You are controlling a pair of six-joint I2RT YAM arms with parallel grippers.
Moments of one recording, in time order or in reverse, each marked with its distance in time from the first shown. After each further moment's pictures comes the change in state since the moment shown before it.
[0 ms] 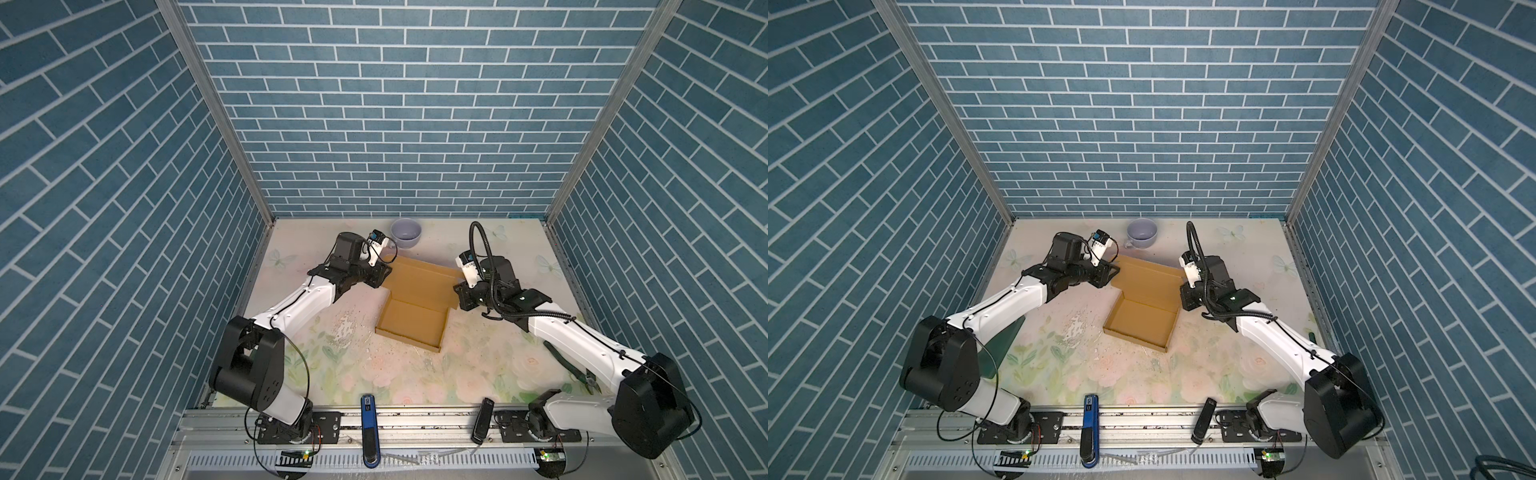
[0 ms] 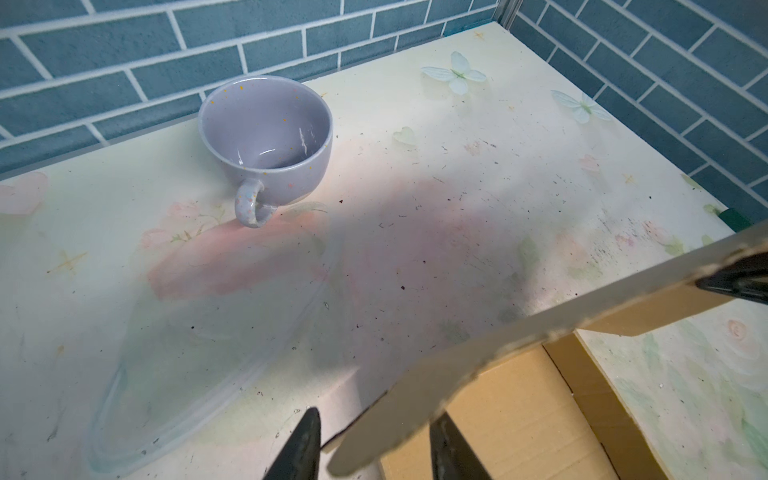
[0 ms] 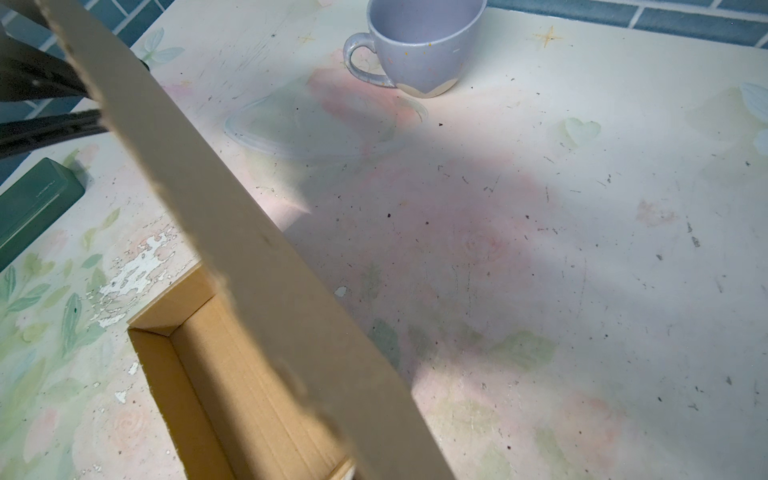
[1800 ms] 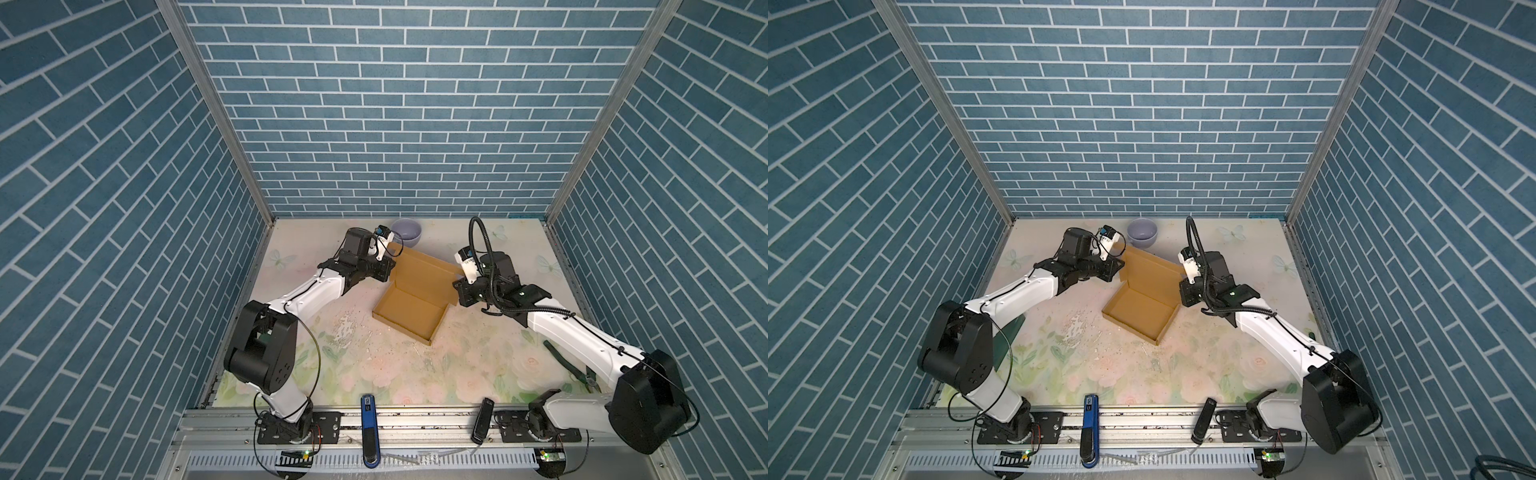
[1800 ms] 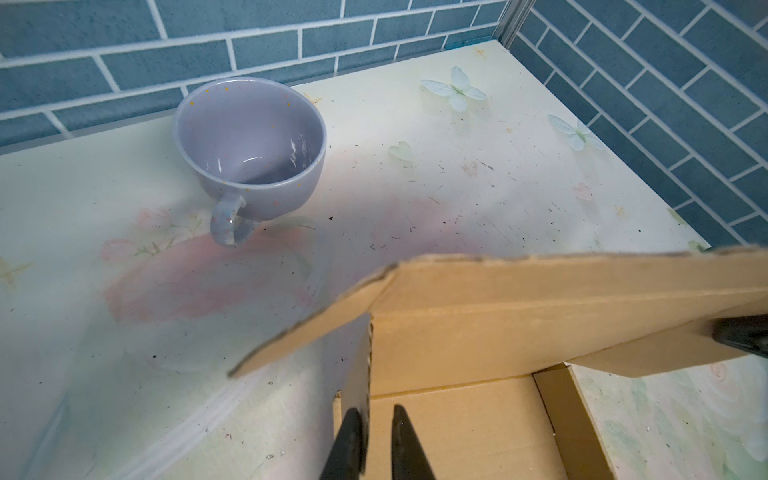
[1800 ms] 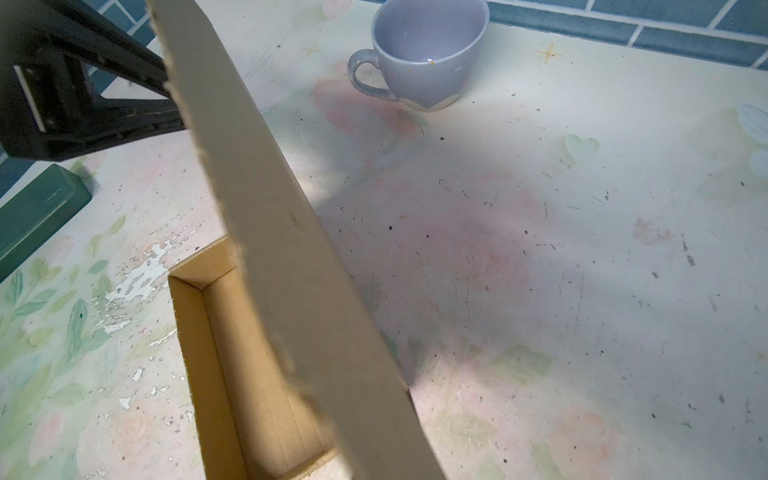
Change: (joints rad) left arm -0.030 0.105 0.080 0.043 -0.004 -0.090; right arm -0.002 0.024 0.040 -0.013 -0.016 -0.016
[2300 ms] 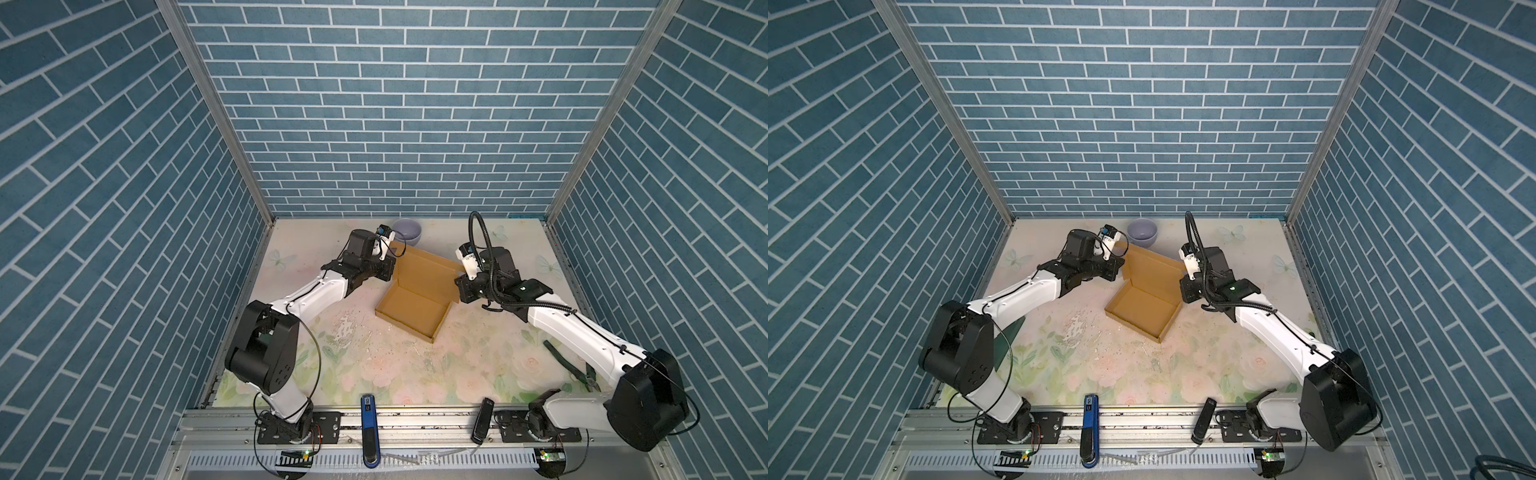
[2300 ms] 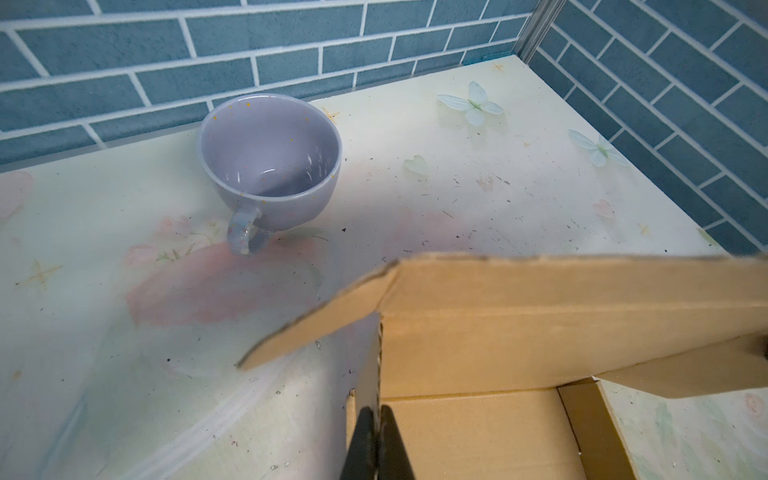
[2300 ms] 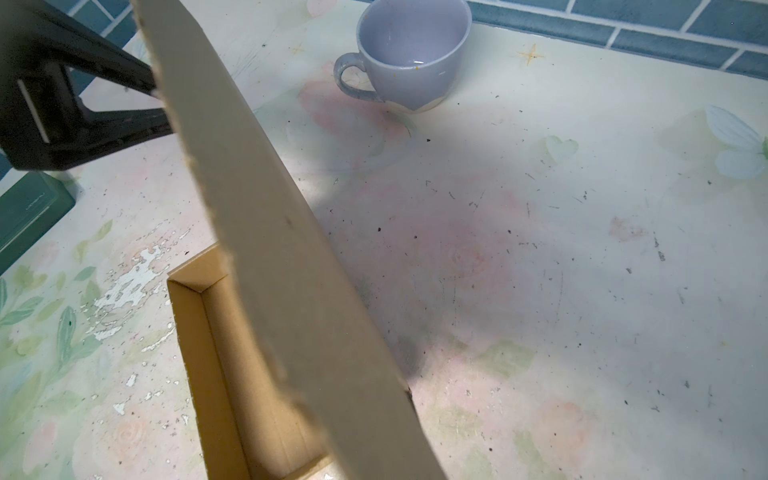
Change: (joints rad) left arm -0.035 -0.005 -0.023 0.051 -0.089 -0.041; right arm 0.000 0.018 0.079 -0.092 0.045 0.003
